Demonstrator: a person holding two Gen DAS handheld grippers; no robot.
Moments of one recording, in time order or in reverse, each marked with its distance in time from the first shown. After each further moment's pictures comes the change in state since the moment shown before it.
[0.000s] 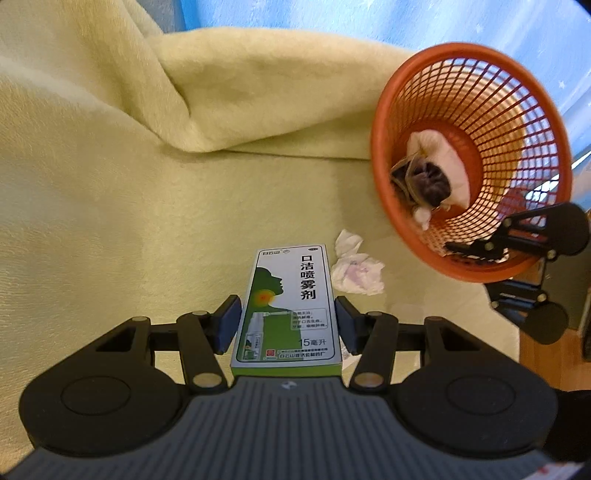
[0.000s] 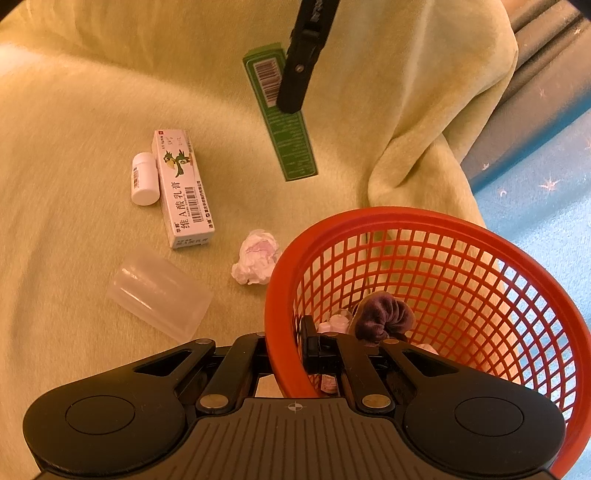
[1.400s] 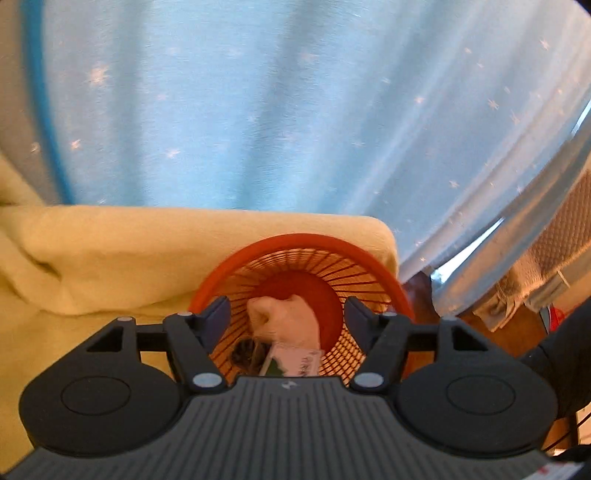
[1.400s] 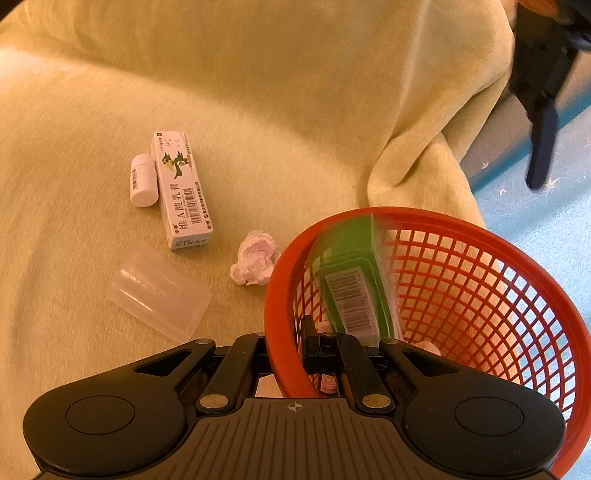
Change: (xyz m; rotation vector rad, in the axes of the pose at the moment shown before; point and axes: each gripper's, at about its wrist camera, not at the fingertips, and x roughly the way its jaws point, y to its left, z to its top) left arm -0.048 -0.086 0.110 0.044 -0.273 -0.284; right arm -0.002 -0.001 0.000 0.006 0.000 0.004
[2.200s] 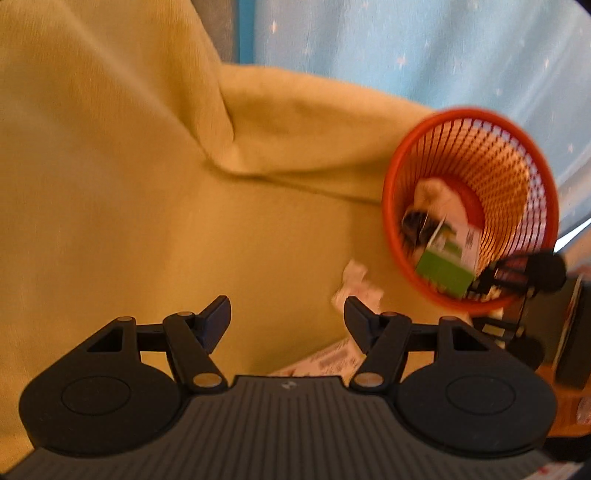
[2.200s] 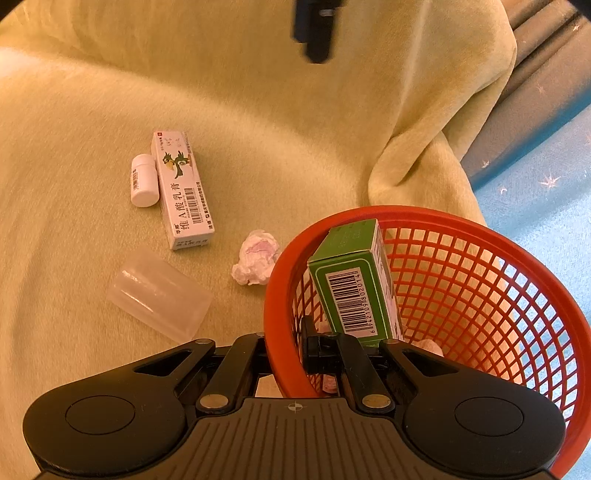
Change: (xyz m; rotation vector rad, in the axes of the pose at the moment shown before) left arm -0.051 0.086 -0.130 -0.163 0.127 0.346; right arm 0.000 -0.001 -0.001 -0.001 0.001 0.001
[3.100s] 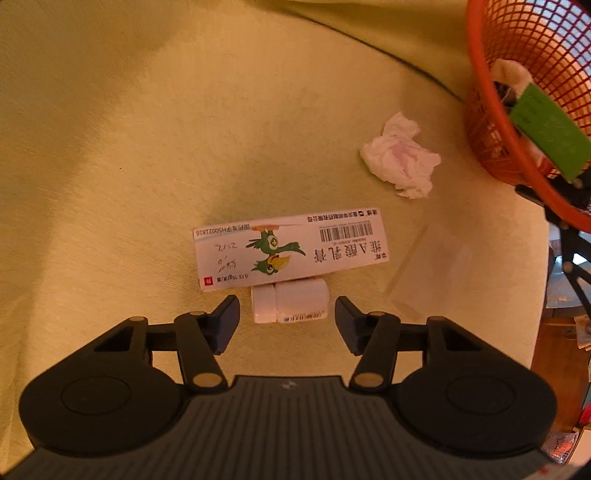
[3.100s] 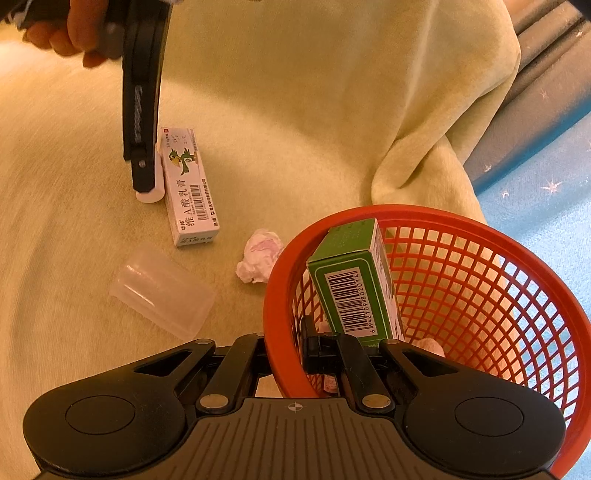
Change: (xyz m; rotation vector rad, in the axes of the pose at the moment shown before) left arm 0.109 -0.019 -0.094 -0.258 0.244 0.040; right arm -0.002 0.004 -0.004 -0.007 -0.002 -0.001
